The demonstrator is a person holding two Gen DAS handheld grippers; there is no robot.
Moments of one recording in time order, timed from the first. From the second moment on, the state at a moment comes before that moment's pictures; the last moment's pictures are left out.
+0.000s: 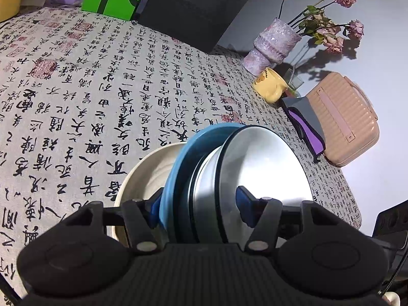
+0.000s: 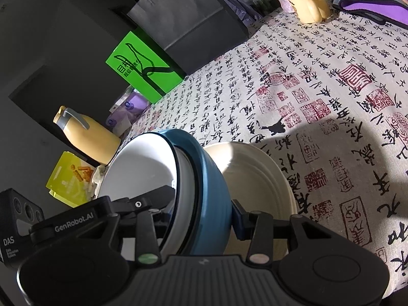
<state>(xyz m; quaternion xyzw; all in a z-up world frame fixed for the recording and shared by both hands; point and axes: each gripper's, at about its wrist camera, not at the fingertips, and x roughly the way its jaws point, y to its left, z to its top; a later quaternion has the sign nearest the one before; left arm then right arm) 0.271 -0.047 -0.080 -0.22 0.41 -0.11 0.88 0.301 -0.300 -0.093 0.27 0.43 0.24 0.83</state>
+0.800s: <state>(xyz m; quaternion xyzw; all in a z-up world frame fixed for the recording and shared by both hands) 0.265 -0.041 -0.075 -0.20 0.39 -0.10 0.89 0.305 -0.300 -0.094 0.26 0.41 0.24 0.84</state>
